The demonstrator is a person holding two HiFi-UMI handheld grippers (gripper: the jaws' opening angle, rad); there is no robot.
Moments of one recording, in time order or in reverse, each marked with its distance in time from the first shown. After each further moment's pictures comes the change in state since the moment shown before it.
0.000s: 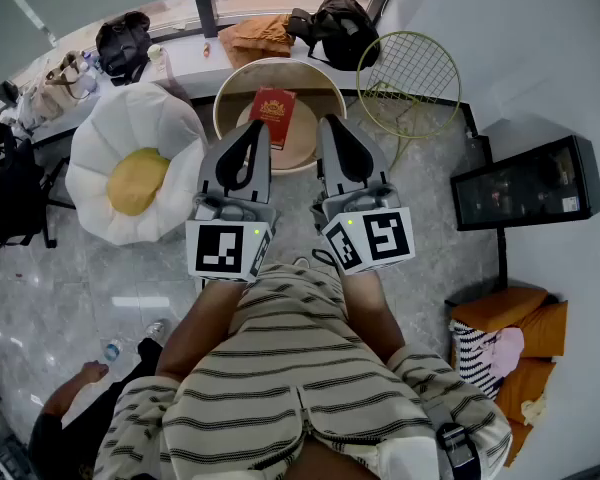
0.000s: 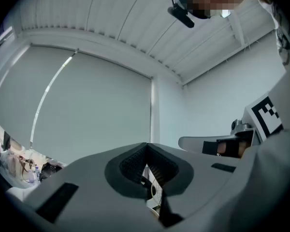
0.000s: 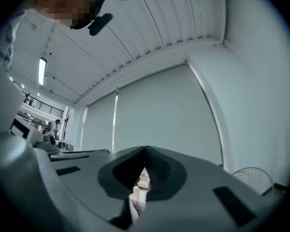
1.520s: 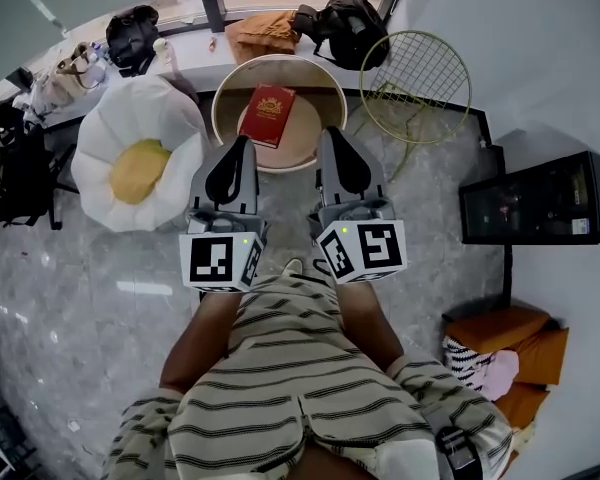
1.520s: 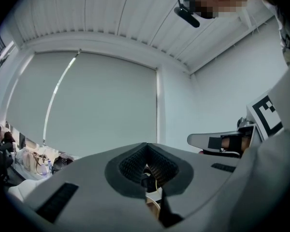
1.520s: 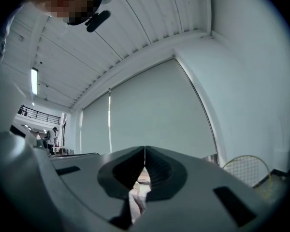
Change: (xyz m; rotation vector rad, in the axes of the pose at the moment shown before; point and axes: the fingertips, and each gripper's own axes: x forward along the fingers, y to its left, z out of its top) left arm 0.022 -0.055 -0.043 0.015 0.086 0.146; right arm -0.035 -0.090 -0.025 0.101 0.037 -0.015
